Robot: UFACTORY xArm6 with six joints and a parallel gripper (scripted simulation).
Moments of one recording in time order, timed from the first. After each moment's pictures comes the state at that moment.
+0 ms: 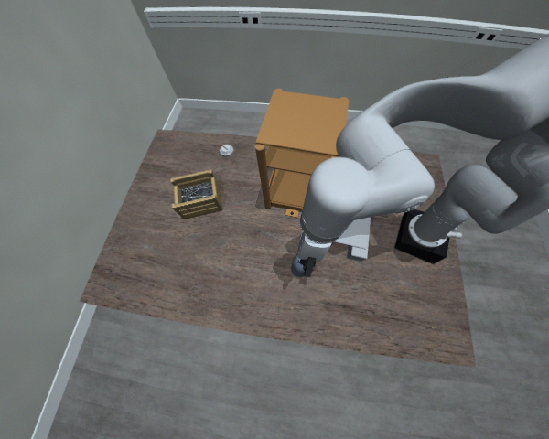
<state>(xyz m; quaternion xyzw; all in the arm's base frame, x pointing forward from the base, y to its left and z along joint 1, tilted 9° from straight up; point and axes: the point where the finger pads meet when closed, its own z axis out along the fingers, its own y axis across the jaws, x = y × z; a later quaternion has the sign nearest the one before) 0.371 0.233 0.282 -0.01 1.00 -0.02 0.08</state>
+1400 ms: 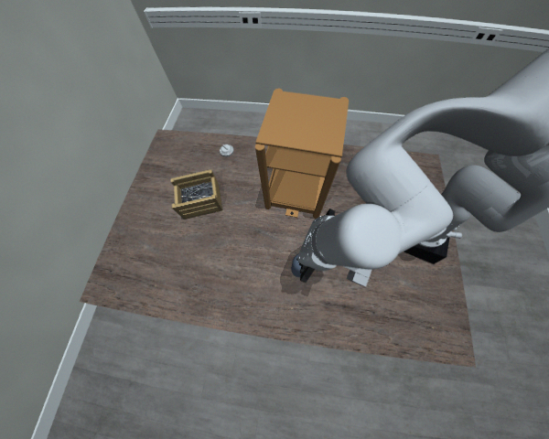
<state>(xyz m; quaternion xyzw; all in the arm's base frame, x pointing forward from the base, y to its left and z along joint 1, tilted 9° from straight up) 0.371 0.232 0.279 0.09 0.98 -0.10 0.17</state>
